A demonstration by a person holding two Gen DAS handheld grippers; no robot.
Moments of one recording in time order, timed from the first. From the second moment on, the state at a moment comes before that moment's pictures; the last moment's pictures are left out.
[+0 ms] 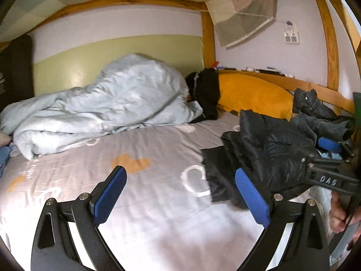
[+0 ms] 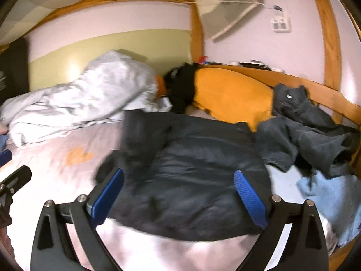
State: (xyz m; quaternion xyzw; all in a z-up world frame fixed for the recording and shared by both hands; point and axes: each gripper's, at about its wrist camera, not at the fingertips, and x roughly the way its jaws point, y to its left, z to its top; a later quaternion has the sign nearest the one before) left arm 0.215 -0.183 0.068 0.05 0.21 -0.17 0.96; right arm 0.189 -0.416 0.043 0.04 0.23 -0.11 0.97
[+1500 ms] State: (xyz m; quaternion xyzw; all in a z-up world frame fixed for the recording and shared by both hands) left arm 0.150 -0.026 0.020 0.03 0.20 -0.11 0.97; right arm 0.151 -0.256 -0.018 0.00 0.26 -0.04 0.97
